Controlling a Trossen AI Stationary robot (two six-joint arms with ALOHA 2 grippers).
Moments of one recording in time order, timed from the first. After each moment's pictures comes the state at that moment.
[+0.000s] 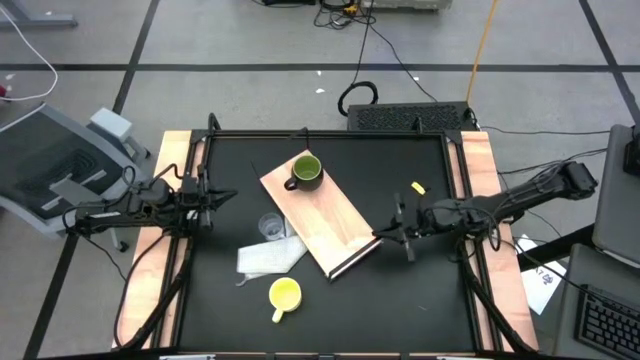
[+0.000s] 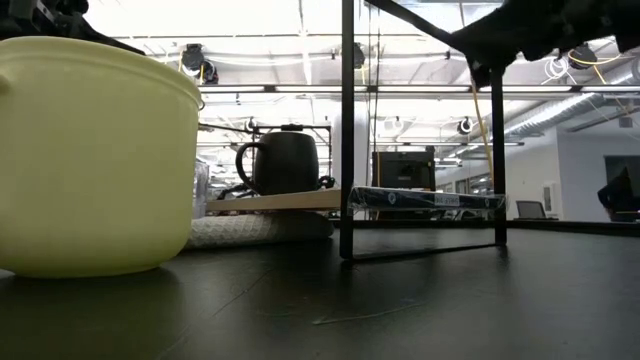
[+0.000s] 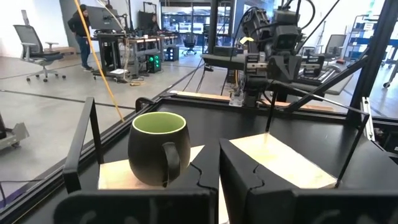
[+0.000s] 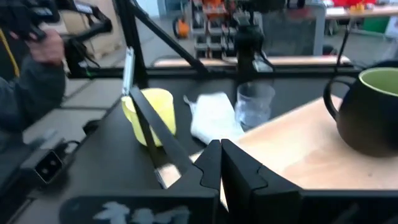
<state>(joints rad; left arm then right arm) 0.03 0.01 0.27 -0.29 -0.17 -0.05 0.26 0.89 0.38 0.31 0.11 0.11</state>
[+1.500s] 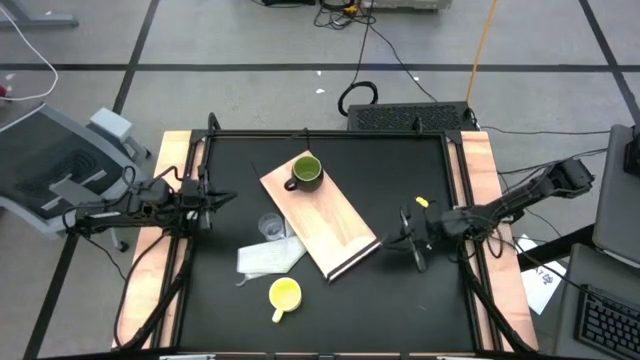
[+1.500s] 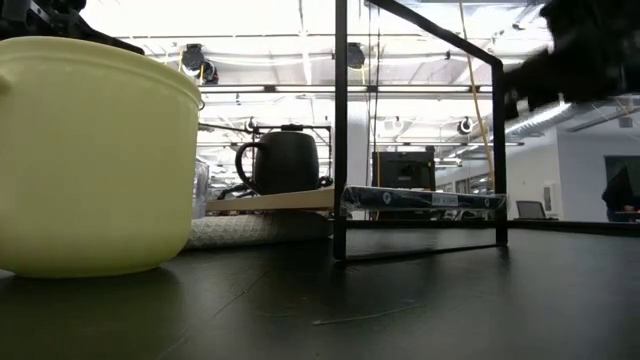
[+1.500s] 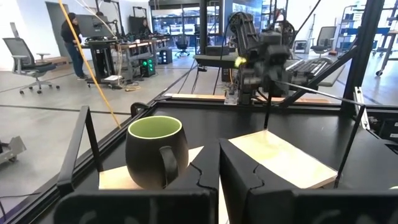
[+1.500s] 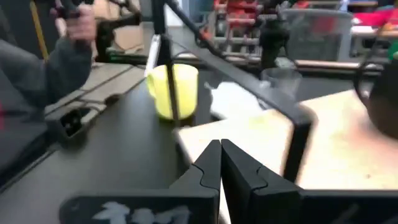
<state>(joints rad) 0.03 0.01 0.27 -0.28 -0.13 0.02 0.34 0.90 0.09 0.68 0.11 0.04</state>
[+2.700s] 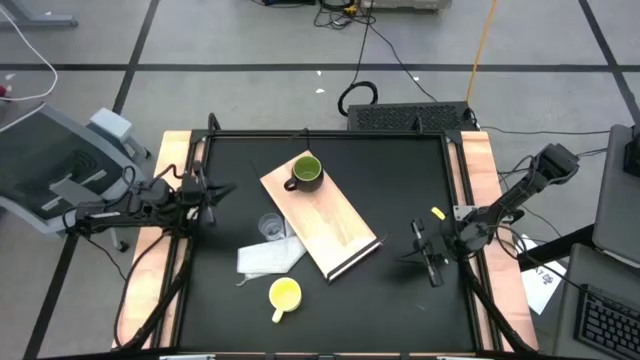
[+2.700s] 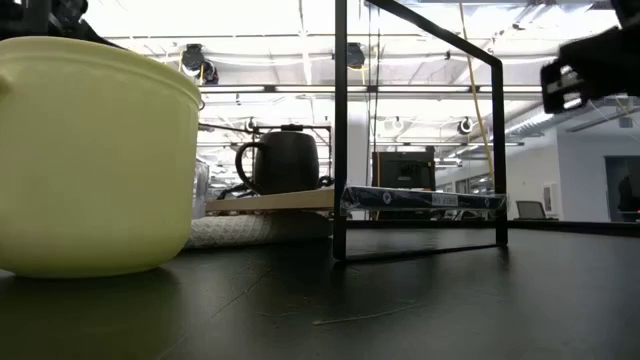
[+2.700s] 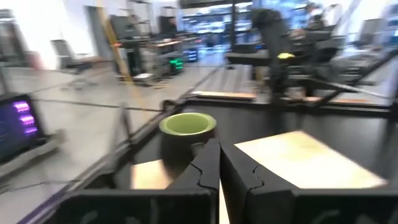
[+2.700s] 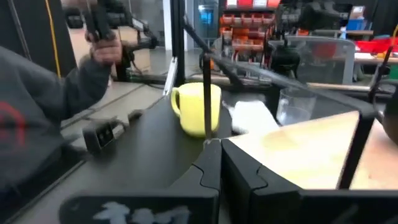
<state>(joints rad) 0.03 0.01 0.27 -0.29 -0.28 0.04 0.69 0.91 0.02 0.87 0.45 0.04</state>
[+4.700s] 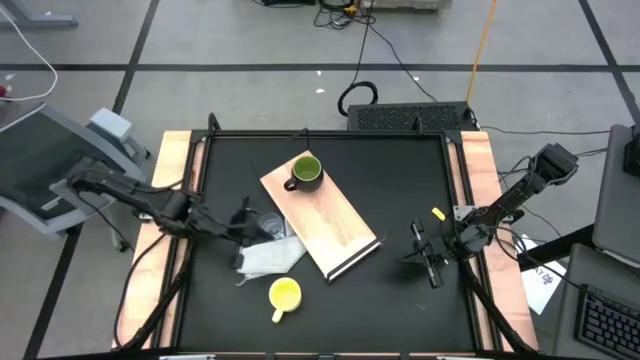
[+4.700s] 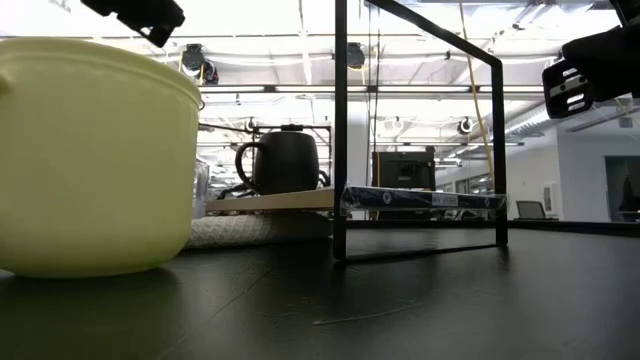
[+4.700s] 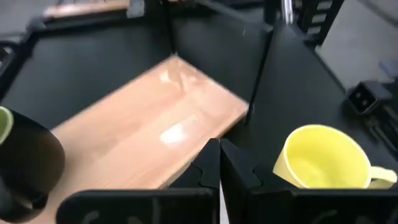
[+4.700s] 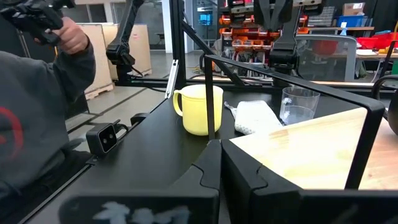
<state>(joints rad) -0.34 0.99 0.78 -0.36 -0.18 -0.06 0.72 0.96 0.02 0.91 0.47 0.07</state>
